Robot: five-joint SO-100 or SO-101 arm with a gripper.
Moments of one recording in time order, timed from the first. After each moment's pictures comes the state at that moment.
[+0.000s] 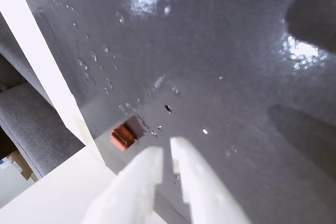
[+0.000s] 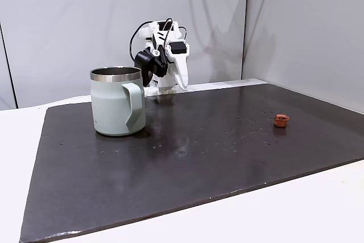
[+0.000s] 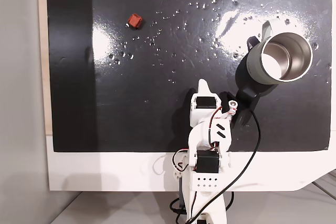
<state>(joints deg) 3.6 181.7 172.4 44.8 -0.2</state>
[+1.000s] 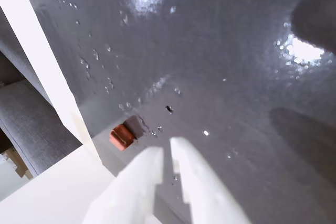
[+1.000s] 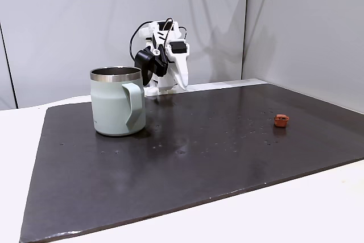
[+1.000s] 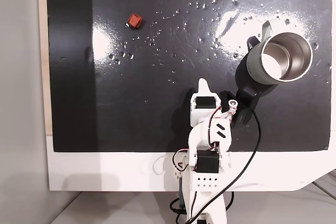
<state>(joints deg) 3.6 181.7 172.3 44.3 -2.2</state>
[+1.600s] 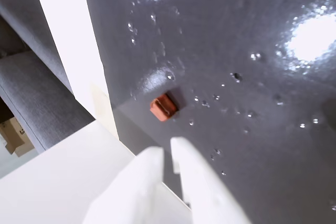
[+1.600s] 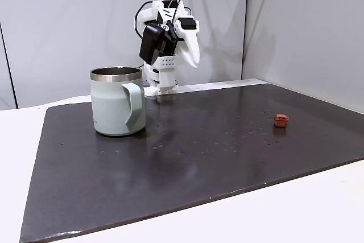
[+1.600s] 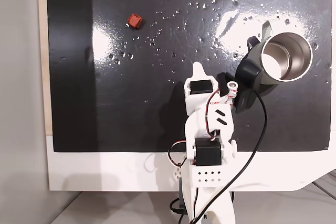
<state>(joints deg) -1.5 154.9 145.0 43.2 -3.1</state>
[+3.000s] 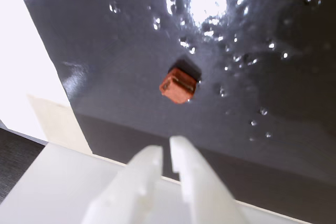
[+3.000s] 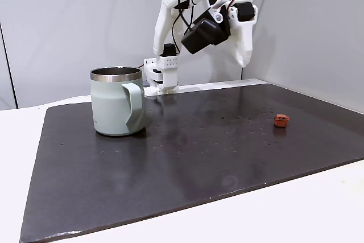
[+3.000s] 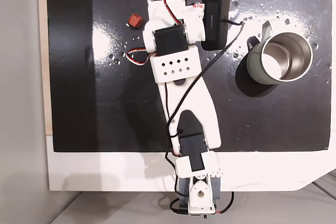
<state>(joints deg) -12.1 76.6 52.9 81.6 8.2</state>
